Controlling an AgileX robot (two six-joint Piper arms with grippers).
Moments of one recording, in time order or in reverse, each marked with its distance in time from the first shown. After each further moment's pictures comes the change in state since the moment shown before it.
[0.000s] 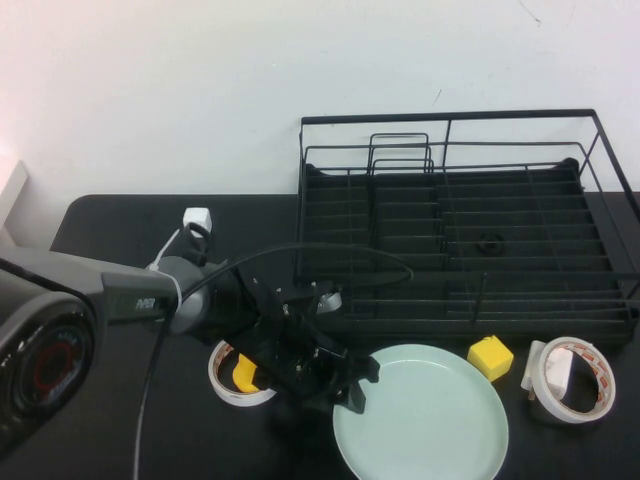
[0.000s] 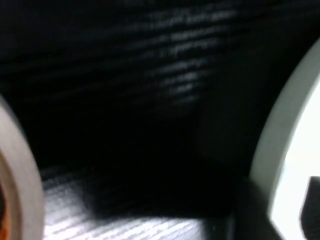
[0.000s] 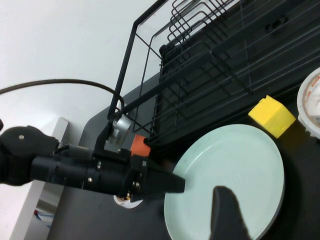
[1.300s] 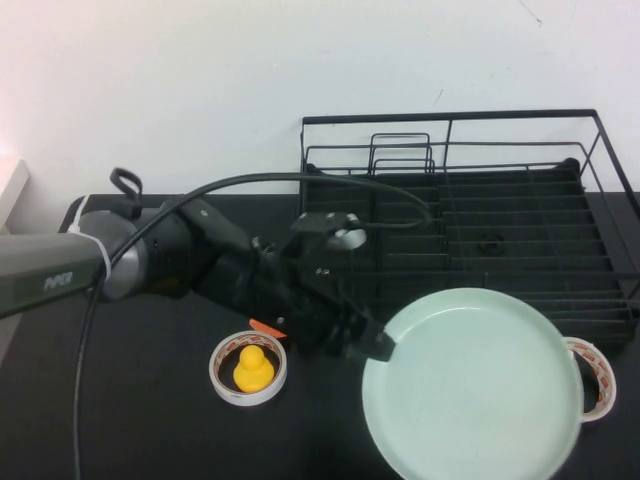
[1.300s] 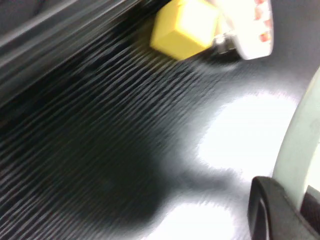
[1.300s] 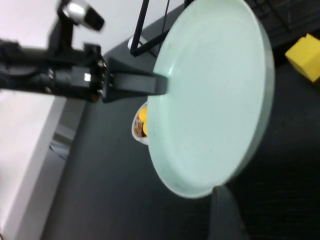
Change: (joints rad) right arm 0.000 0.144 -0.110 0.036 0.178 -0.102; left arm 0.056 -0.212 0.008 -0.244 0.245 0.553
